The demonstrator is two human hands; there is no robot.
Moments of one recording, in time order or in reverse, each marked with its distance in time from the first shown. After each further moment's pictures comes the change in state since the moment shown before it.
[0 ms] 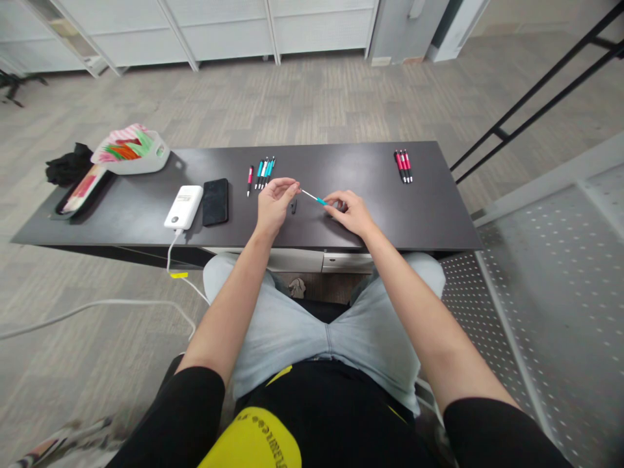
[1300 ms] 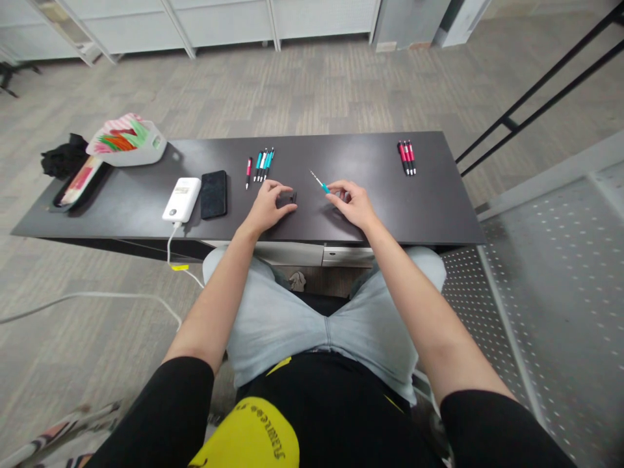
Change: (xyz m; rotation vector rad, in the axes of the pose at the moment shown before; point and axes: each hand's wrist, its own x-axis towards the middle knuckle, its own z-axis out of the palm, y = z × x) left_hand 0.007 -0.003 -0.061 0.677 -0.325 0.074; right_hand 0.002 0.007 0.003 0.081 0.089 0.052
